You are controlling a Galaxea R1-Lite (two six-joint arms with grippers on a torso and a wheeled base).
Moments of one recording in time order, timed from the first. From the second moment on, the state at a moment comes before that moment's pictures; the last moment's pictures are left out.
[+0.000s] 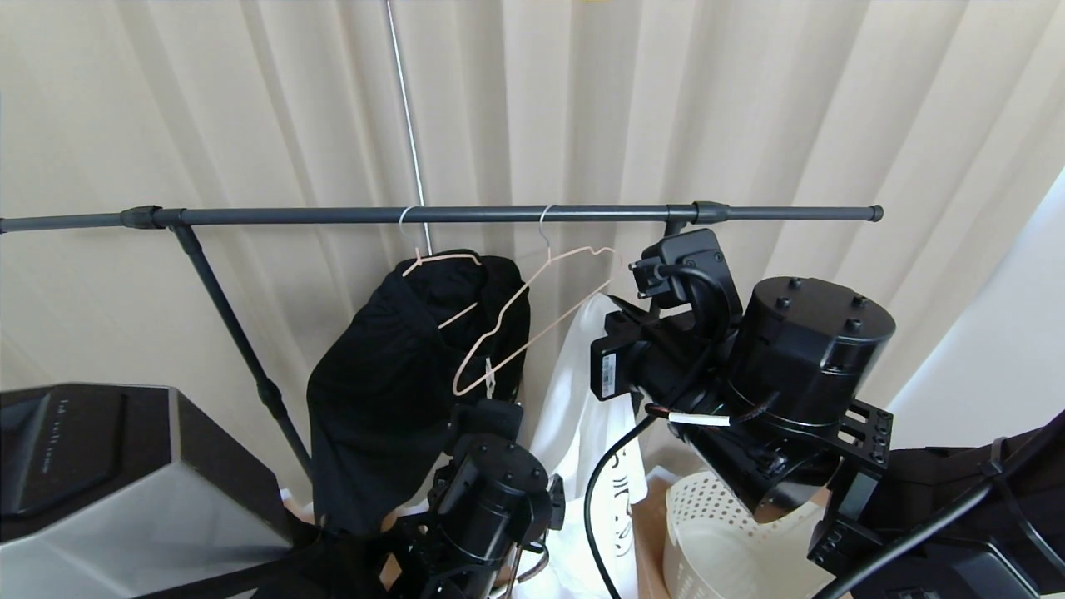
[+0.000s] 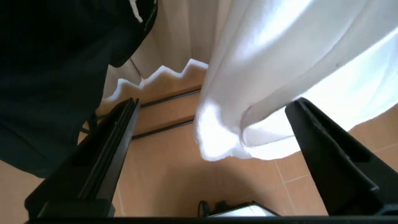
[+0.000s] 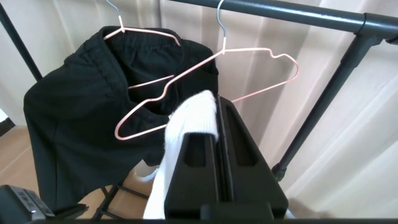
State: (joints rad) left arm -0.89 2.03 -0.69 -0.74 0.55 -0.29; right arm 0.84 1.86 -0.83 -1.03 -0.49 -0.03
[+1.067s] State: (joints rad) left arm -0.75 1.80 -0.67 -0.70 0.56 -0.12; right arm 0.70 1.78 -0.77 -0.87 -0.49 -0.20
